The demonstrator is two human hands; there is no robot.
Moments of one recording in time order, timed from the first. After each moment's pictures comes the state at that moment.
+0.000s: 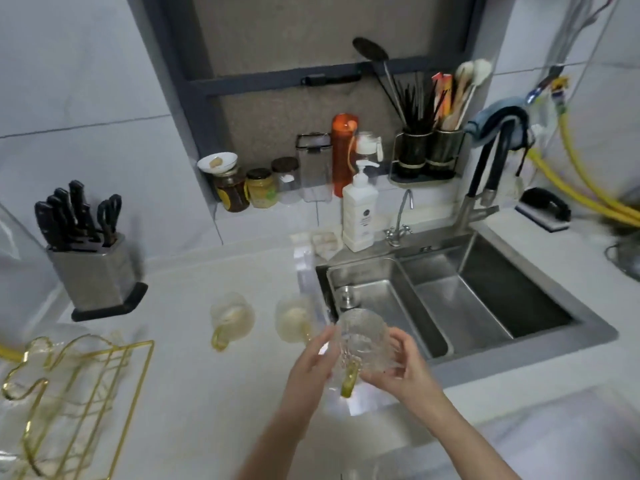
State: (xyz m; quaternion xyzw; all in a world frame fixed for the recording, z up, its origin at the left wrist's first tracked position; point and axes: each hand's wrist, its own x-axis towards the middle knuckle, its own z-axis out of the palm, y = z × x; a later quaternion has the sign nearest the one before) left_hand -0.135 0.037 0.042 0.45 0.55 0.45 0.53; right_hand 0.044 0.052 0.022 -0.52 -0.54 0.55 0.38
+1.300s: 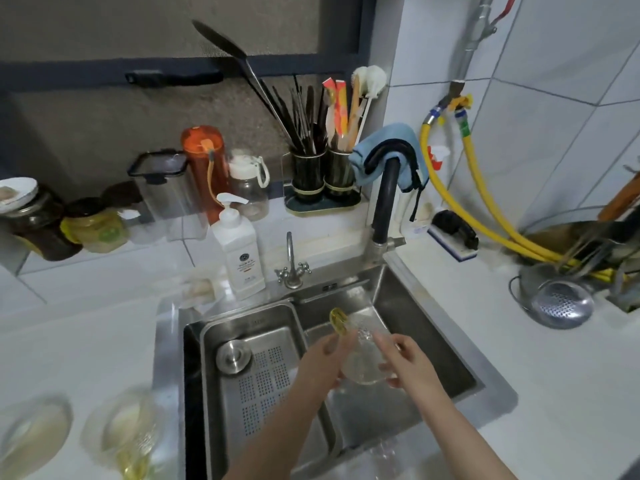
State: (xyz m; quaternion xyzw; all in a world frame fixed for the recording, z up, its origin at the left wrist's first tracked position) left_hand 0.122 0.265 0.038 0.49 0.57 0.32 0.58; right_hand 0.279 0.248 0.022 -0.67 -0.37 0.49 0.41
